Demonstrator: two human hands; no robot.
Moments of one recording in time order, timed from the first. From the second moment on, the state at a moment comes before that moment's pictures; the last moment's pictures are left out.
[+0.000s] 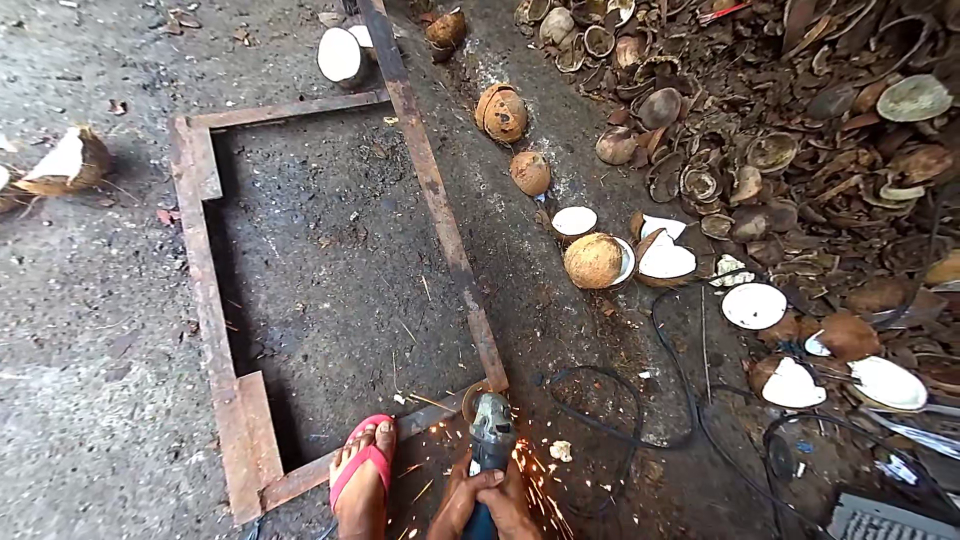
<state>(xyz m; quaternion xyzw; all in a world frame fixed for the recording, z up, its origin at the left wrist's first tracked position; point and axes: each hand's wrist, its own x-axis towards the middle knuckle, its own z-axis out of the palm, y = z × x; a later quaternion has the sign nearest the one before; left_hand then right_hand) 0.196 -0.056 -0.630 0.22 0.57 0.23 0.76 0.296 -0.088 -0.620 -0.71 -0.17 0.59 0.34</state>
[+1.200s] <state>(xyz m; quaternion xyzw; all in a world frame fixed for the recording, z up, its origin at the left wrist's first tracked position) 0.201 -0.067 -0.635 0.23 0.58 0.22 0.75 0.299 -0.096 -0.615 -0.70 -0.15 0.61 0.35</state>
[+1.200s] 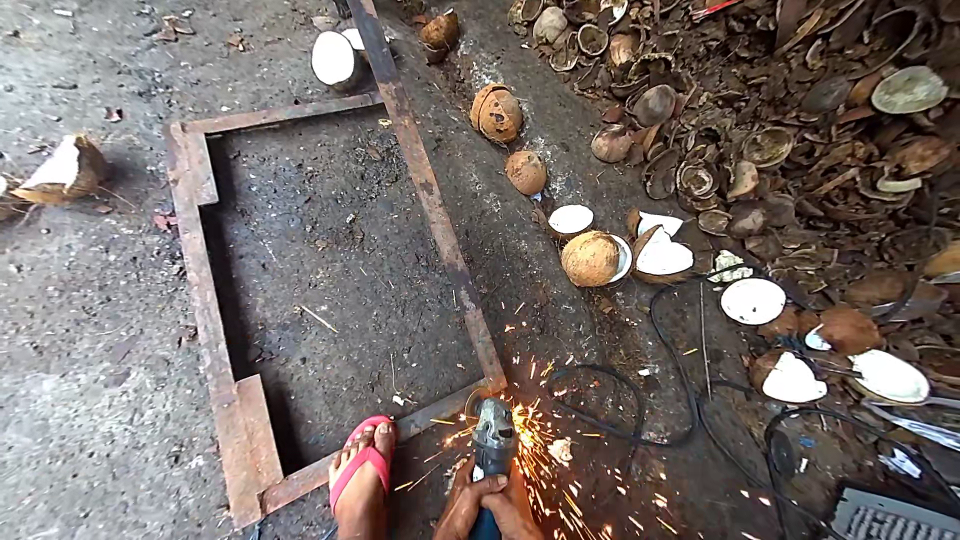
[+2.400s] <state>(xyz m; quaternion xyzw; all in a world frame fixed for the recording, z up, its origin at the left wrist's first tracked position) 0.195 -0.045 -0.619 0.21 0.58 0.22 0.76 0.292 -0.074 -0.600 -0.69 -0.15 0.60 0.36</state>
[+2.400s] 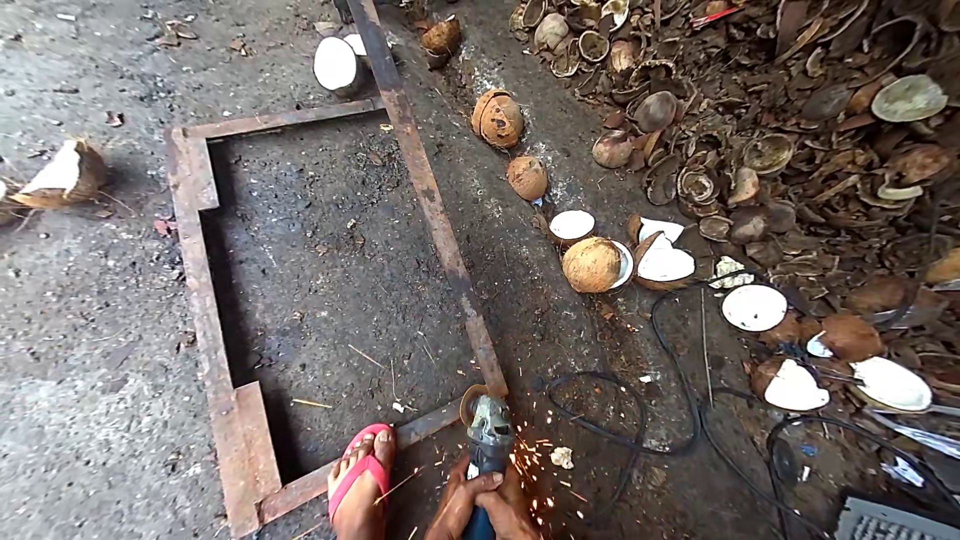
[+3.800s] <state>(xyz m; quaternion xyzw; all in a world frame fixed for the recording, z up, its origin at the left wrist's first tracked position) 0.190 -0.039 -0.624 0.21 0.56 0.24 0.77 0.286 -0.069 -0.608 -0.70 -0.16 0.59 0.38</state>
